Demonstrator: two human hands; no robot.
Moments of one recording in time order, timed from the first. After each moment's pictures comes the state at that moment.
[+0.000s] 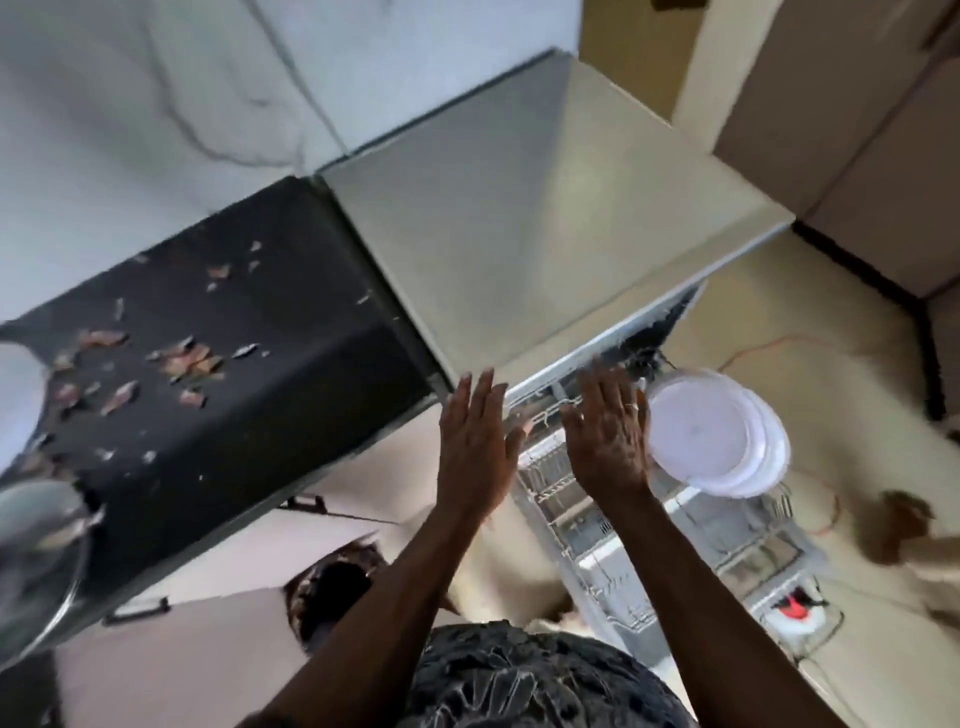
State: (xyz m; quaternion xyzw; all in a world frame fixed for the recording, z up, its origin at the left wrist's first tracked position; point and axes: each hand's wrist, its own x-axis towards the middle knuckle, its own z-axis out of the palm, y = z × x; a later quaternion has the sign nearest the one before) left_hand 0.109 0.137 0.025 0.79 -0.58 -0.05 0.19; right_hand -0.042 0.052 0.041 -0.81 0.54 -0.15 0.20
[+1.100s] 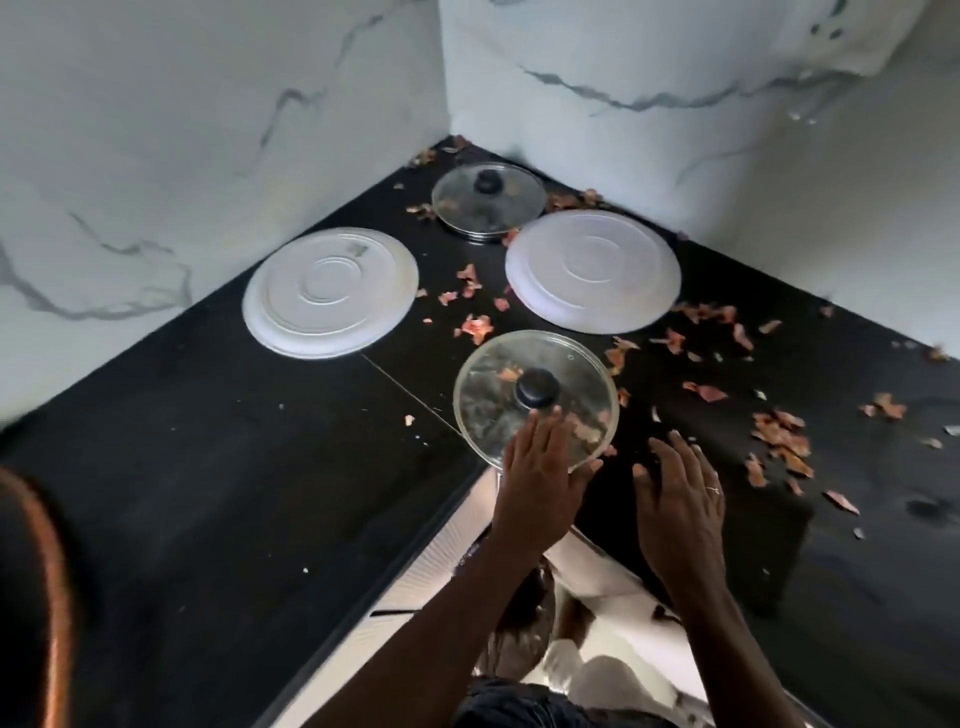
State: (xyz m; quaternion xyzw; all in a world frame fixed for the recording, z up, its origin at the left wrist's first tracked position) left_hand 0.407 0.477 0.056 0.95 -0.03 0.02 0.32; right_hand 0.394 0.309 0.064 -0.96 0.08 -0.03 0.26
